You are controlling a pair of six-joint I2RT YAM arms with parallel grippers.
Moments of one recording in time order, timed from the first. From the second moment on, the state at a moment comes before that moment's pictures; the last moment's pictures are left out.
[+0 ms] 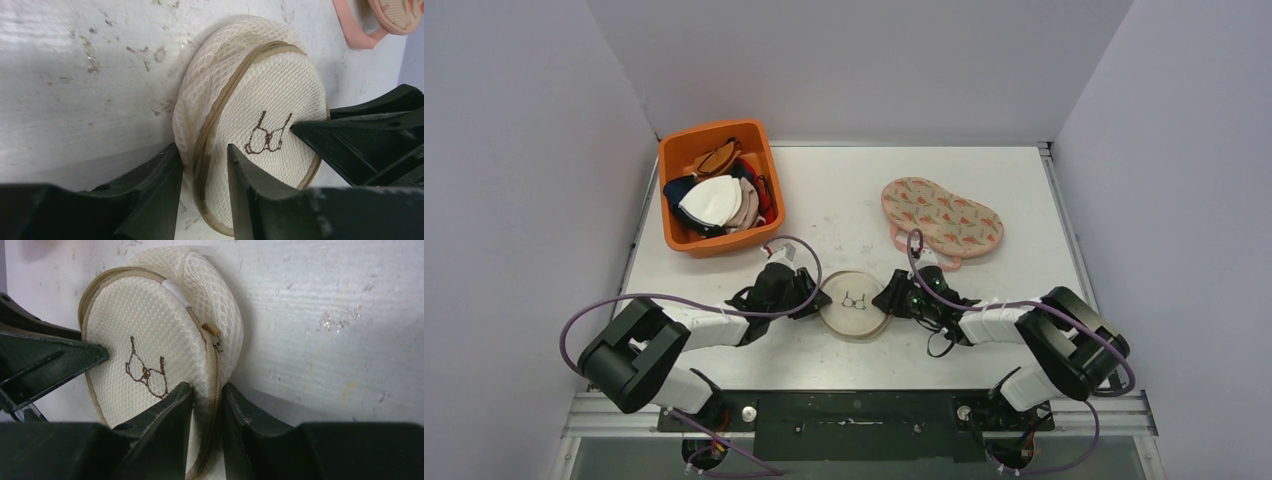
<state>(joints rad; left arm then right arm) -0.66 1.42 0.38 0.39 0.05 -0.94 0.67 1.45 0.37 0.47 -0.10 0.76</state>
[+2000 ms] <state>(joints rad) -0.63 0.51 0.55 -0.55 -0.26 -0.85 0.57 2.32 1.54 0.38 0.06 0.82</state>
